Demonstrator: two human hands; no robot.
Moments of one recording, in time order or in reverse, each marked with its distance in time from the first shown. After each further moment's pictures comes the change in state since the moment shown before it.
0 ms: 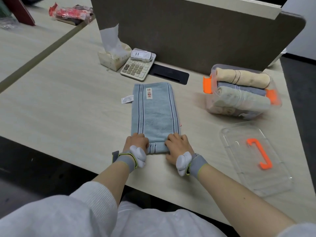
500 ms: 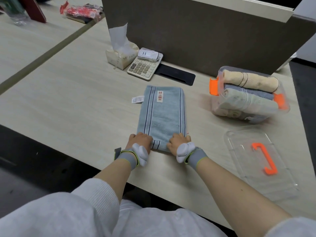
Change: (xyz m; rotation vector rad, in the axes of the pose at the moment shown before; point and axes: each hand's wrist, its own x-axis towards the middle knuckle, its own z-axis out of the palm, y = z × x) left_hand 0.004 -0.004 0.008 0.052 0.051 0.001; right_hand 0.027 -0.007 -0.014 0.103 -0.240 0.219
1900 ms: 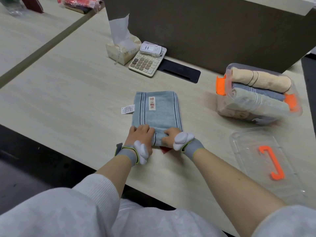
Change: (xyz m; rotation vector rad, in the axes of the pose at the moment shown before) left_hand -0.003 -0.004 -0.019 0.008 0.130 0.053; right_hand 0.029 -0.016 -0.025 0.272 -0.110 -0.064
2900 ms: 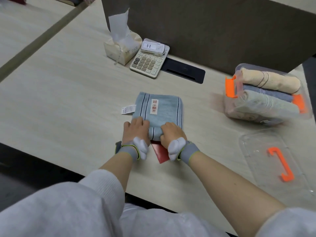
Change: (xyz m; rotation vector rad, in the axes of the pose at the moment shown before) left_hand 0.036 -0.050 -0.009 -0.040 0.008 -0.103; right_hand 0.030 -0.038 0.007 -0.208 0.314 -0.083
